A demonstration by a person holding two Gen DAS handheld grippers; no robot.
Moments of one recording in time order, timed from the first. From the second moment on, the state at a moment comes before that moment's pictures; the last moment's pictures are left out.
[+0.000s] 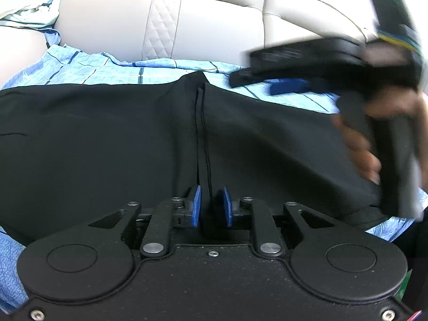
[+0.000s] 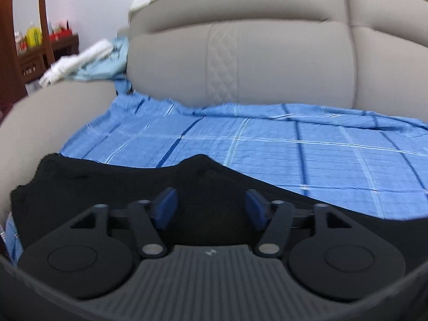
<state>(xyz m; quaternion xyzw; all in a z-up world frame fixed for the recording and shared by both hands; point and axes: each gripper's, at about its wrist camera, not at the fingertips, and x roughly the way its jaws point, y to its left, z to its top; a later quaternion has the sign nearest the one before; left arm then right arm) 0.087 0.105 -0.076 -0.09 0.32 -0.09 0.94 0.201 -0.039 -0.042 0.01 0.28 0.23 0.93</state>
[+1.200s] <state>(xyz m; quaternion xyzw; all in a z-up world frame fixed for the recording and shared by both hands) 0.200 0.074 -0.076 -0.05 0.27 -0.04 0.96 0.233 -0.253 -0.109 0.10 0.27 0.17 0.94</state>
